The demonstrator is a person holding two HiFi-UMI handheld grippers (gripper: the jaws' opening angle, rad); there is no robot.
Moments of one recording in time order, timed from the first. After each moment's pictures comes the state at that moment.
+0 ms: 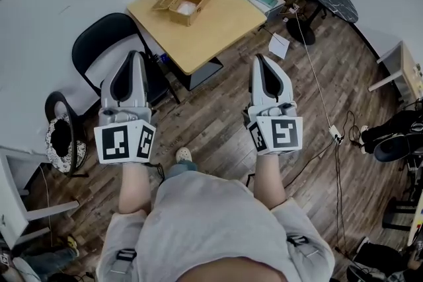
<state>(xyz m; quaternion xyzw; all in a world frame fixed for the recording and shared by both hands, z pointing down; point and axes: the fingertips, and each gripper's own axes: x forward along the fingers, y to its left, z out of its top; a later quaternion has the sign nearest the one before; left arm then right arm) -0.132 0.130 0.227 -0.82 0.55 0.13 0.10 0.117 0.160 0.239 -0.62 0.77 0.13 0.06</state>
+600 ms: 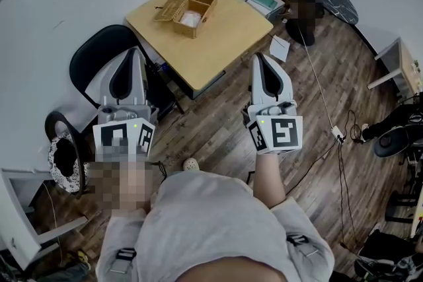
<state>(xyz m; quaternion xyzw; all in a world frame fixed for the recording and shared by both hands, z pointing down) -0.170 0.024 0.226 -0.84 0.52 0.13 0.10 0.073 0.067 0.238 -0.64 0.76 0.14 0.06</state>
